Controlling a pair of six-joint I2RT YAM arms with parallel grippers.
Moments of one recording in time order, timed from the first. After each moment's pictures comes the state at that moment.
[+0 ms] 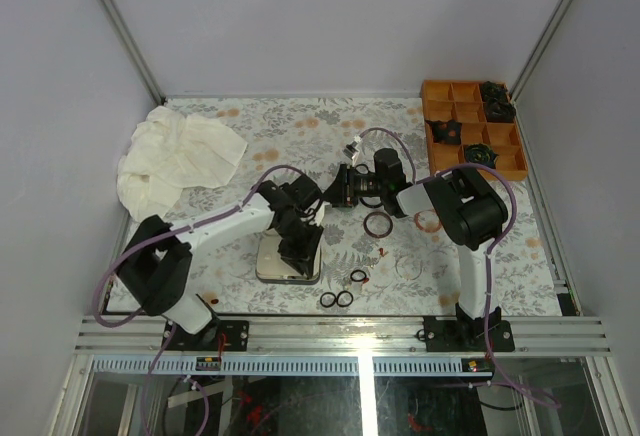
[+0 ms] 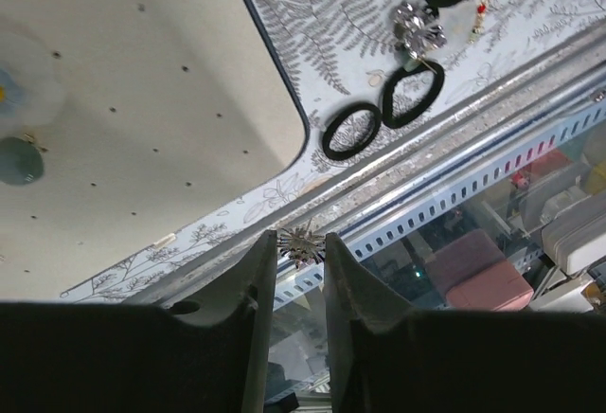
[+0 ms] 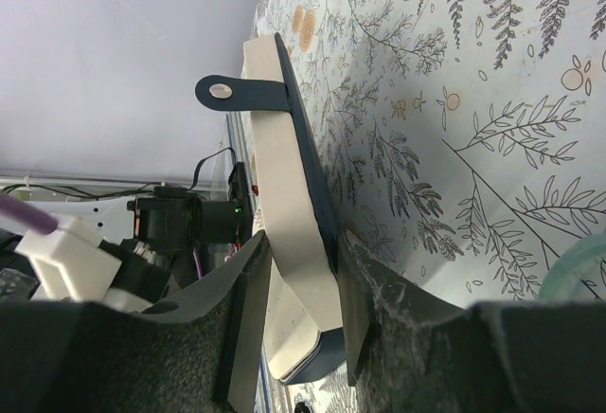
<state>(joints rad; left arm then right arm) -0.76 1.55 1.06 -0.89 0.43 -0.41 0.48 2.08 0.97 0.77 -0.97 0.93</state>
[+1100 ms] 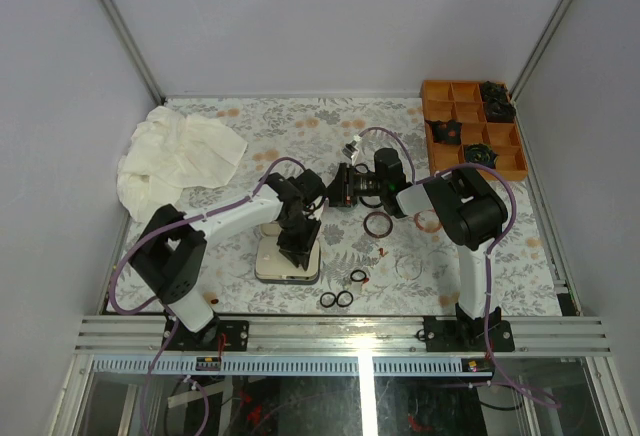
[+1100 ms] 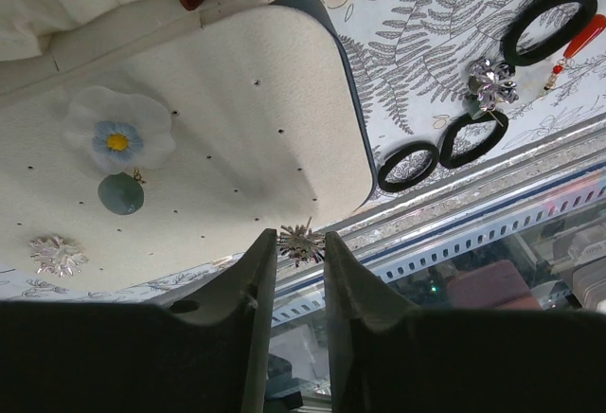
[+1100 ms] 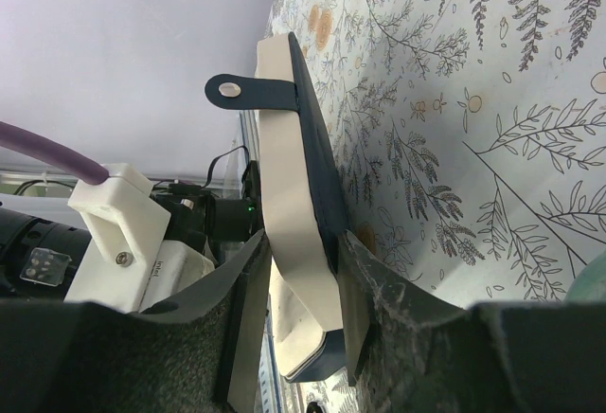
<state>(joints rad) -0.73 1.66 1.14 -0.95 0.30 -0.39 0.48 2.08 0.97 0.81 -0.99 0.97</state>
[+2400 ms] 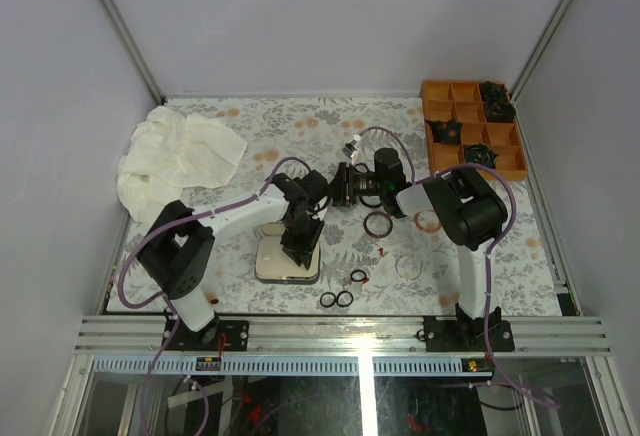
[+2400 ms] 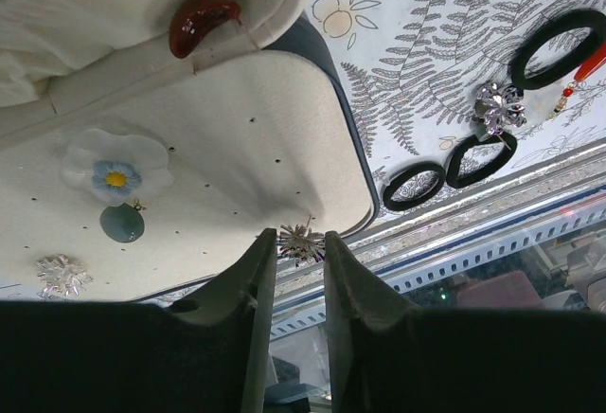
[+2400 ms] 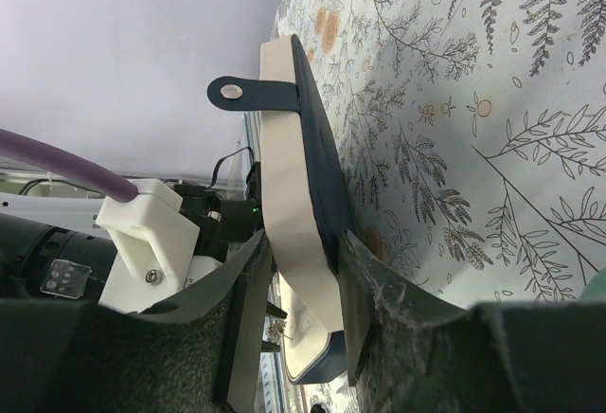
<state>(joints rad) -0.75 1.70 1.16 -0.94 0.27 -0.39 0.48 2.08 0.97 0.83 -0.99 0.99</state>
